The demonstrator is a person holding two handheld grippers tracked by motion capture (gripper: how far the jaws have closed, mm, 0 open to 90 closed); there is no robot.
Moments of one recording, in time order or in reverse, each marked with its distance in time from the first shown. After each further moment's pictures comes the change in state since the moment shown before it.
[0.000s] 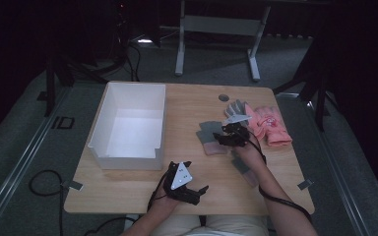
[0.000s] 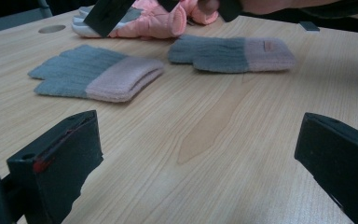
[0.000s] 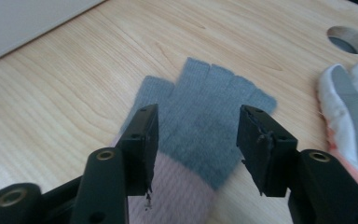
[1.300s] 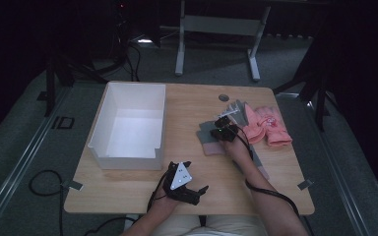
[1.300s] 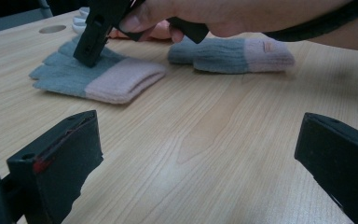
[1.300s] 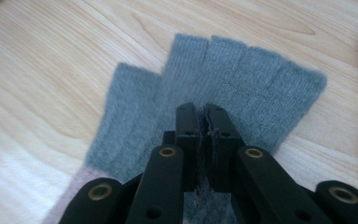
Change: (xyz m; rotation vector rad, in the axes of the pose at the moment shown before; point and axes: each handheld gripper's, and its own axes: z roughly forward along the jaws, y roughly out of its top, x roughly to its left) left arm 0.000 0.000 -0.001 -0.007 0.002 -0.009; right arm -0.002 0.012 0.049 0.168 -0.015 0.113
